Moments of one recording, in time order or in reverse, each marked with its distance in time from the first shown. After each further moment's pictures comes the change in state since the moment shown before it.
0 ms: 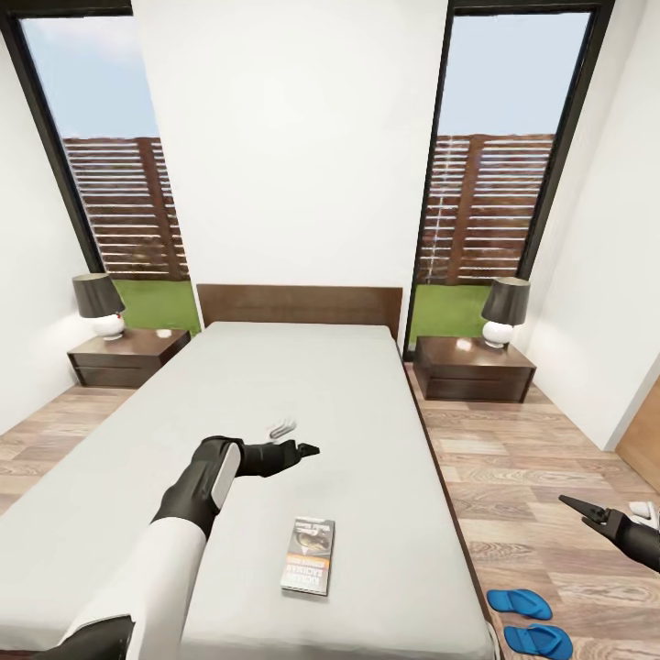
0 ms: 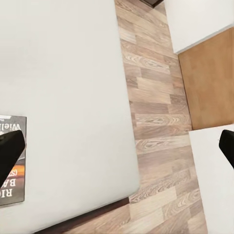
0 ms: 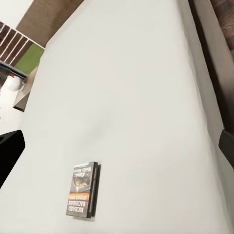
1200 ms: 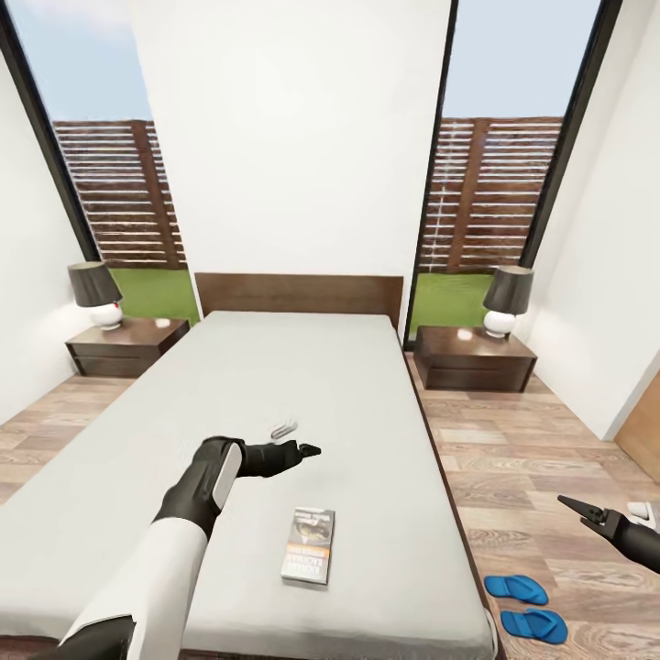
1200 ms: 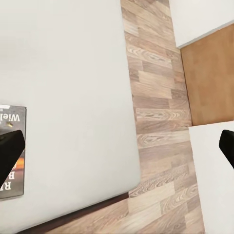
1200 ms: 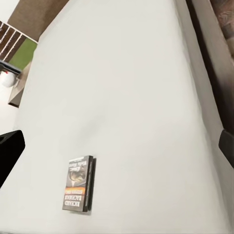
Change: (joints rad) left arm 0.000 -0.003 0.000 0.004 0.000 -0.002 -0.003; right arm 0.000 0.005 0.000 0.001 0.000 0.000 -0.001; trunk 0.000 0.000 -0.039
